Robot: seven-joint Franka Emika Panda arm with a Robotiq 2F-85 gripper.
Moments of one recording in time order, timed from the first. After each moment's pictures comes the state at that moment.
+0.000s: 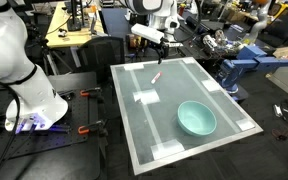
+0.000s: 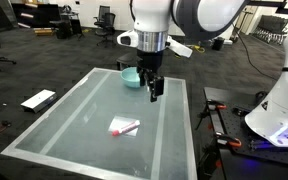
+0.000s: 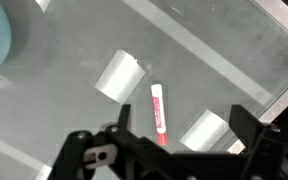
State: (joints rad) arm 0.13 0.06 0.07 -2.32 -0.06 2.39 -0.39
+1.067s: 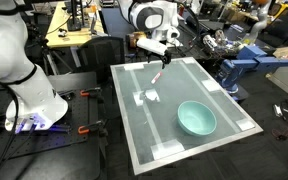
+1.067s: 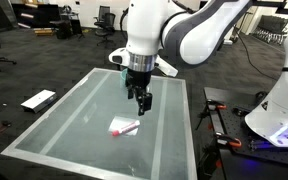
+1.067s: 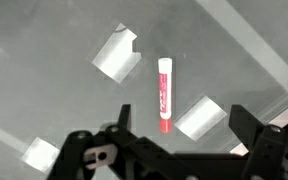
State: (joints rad) arm 0.11 0.23 0.10 -2.29 -0.06 2.62 -0.47
